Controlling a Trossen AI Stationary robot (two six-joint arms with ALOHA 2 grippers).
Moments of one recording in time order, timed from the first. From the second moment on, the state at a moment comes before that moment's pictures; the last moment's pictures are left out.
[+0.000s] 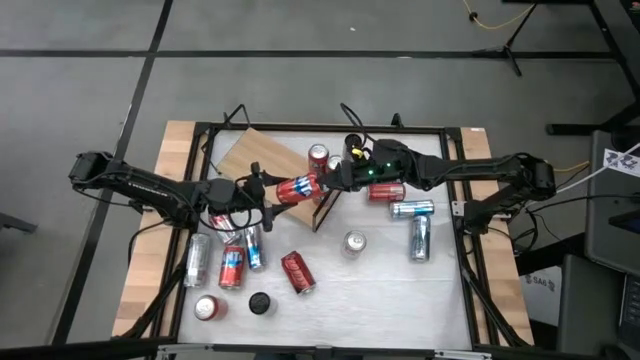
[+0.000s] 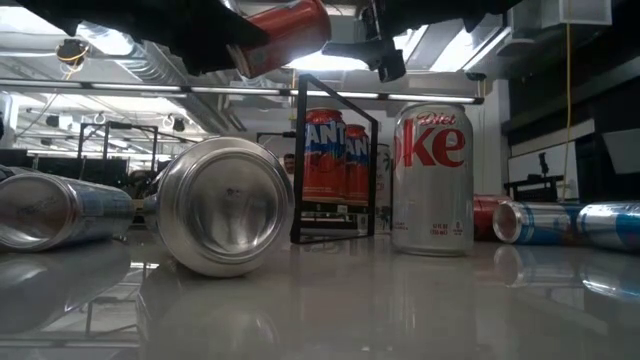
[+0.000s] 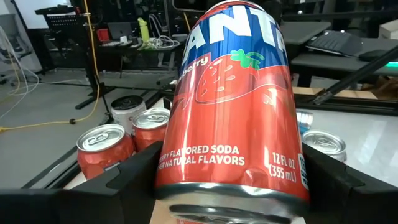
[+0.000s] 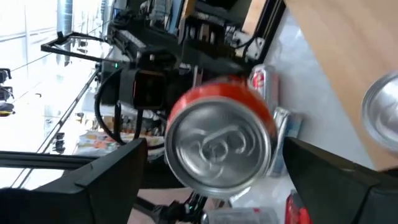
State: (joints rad) left arm -0.12 1.04 0.51 0.40 -0.45 -0.02; right arm -0.12 1.46 1.07 0.17 -0.25 1.27
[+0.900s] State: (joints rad) left arm -0.15 1.07 0.51 0.41 -0.45 -0.04; right arm -0.09 1.55 1.07 0.28 -0.25 1.34
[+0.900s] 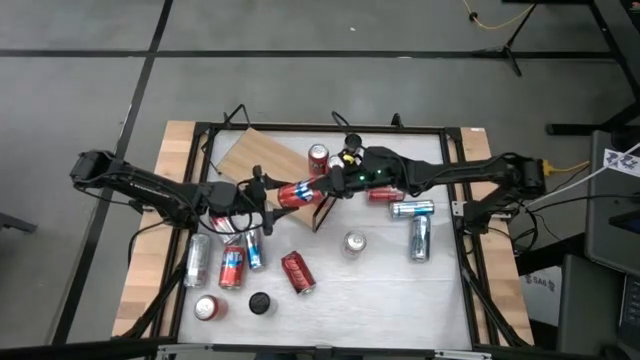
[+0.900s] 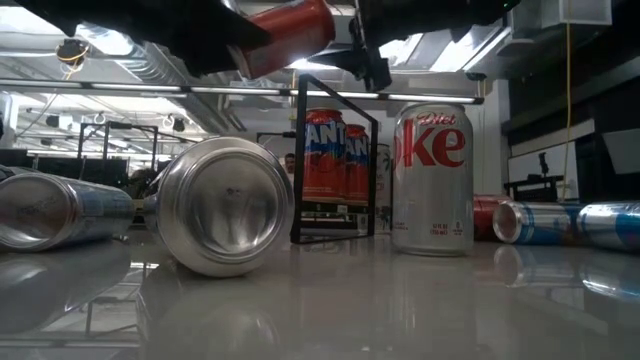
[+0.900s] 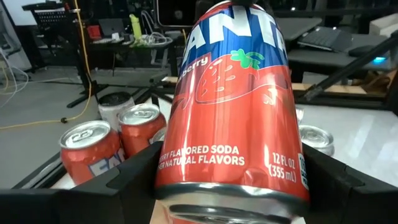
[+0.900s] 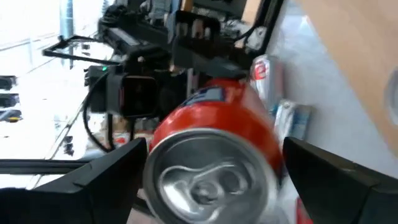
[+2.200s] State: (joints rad) left arm -0.15 1.06 0.51 0.39 -0.46 -0.04; right arm -0.09 1.56 1.07 0.29 -0.26 1.33
